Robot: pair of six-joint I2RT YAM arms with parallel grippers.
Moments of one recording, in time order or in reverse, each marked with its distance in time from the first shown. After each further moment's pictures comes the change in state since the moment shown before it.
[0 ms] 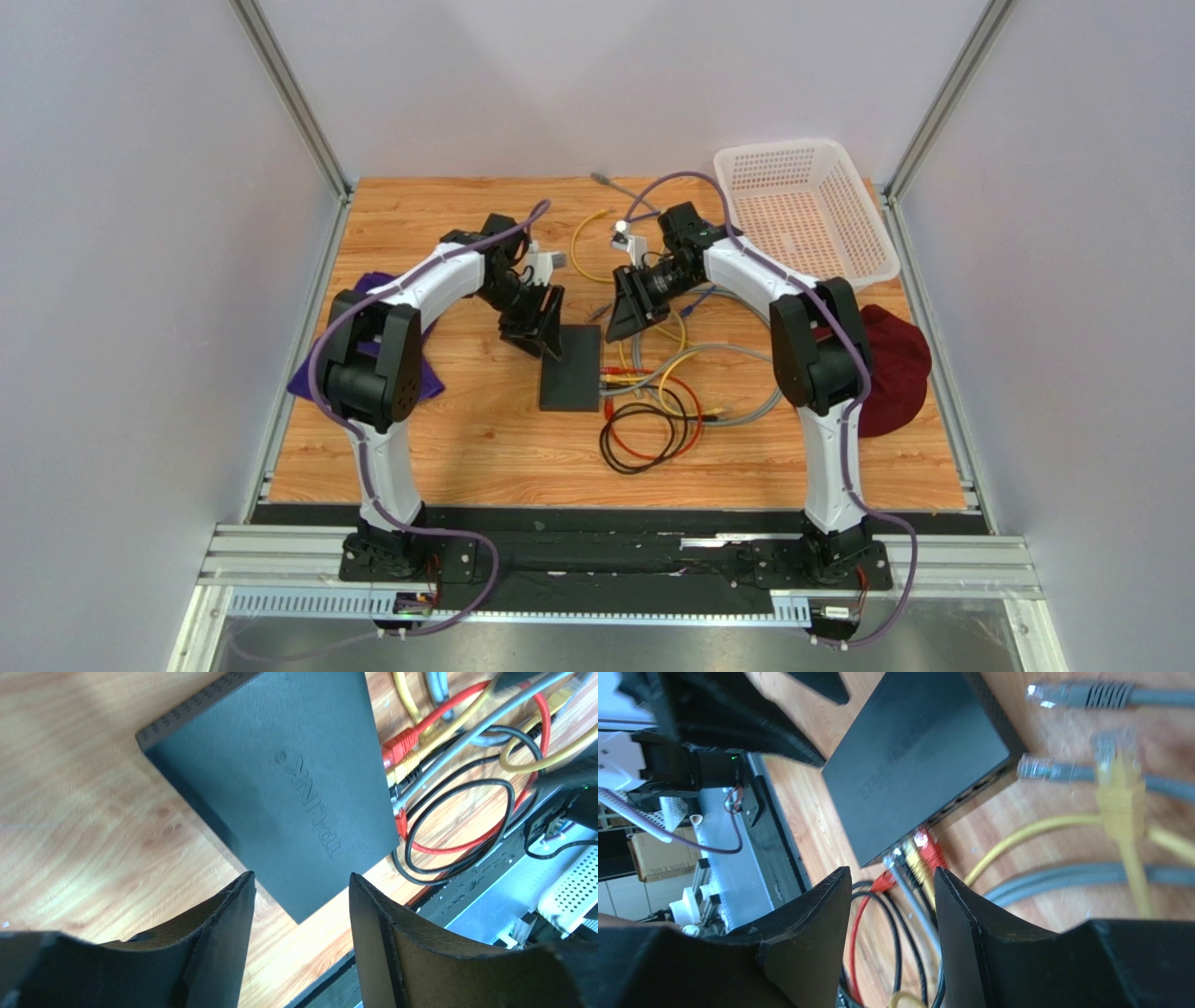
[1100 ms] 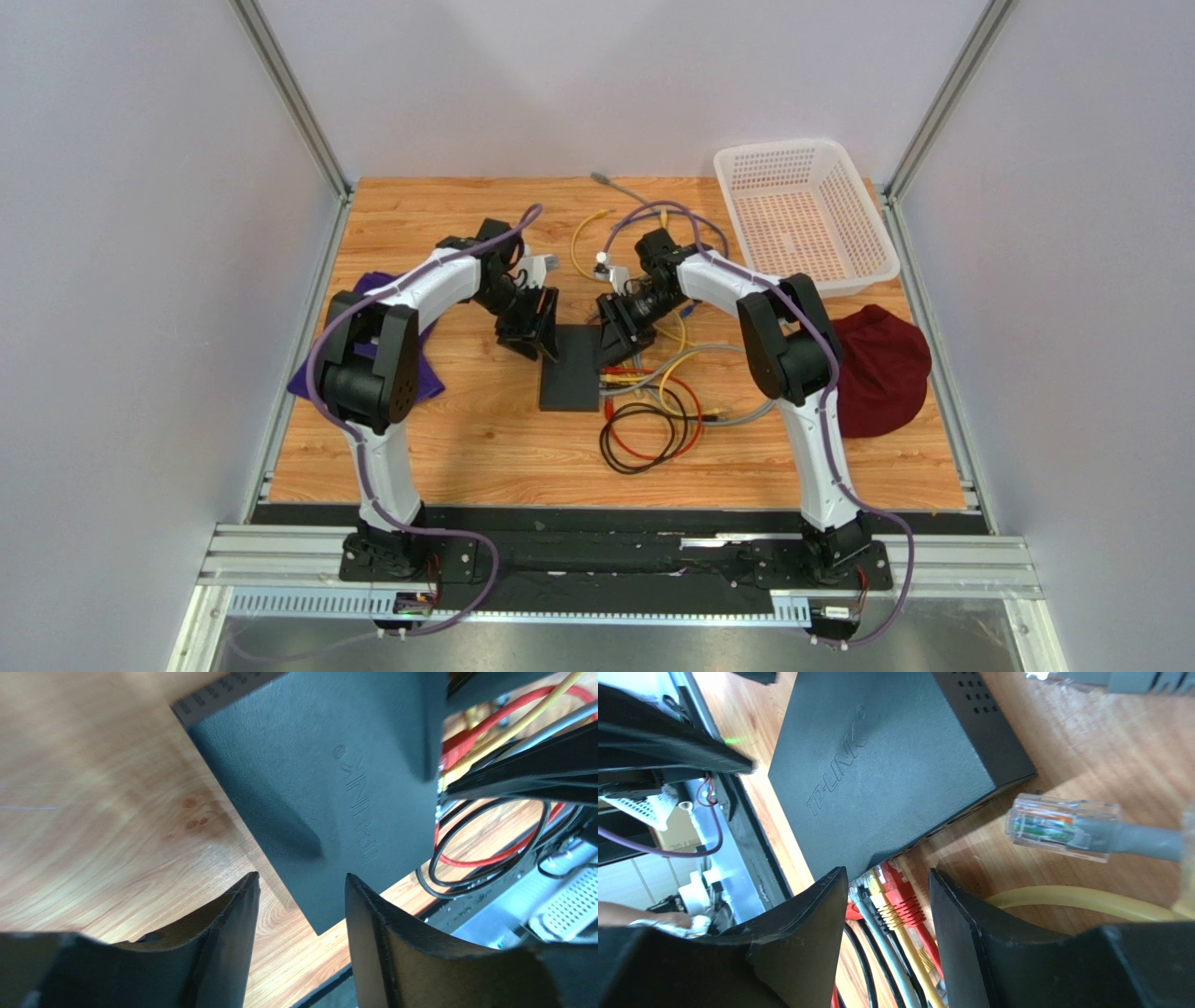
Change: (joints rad) left arm 0.018 -0.016 -0.066 0.058 -0.027 -0.061; right arm 0.064 0.154 0.030 -0.015 0.037 0.013
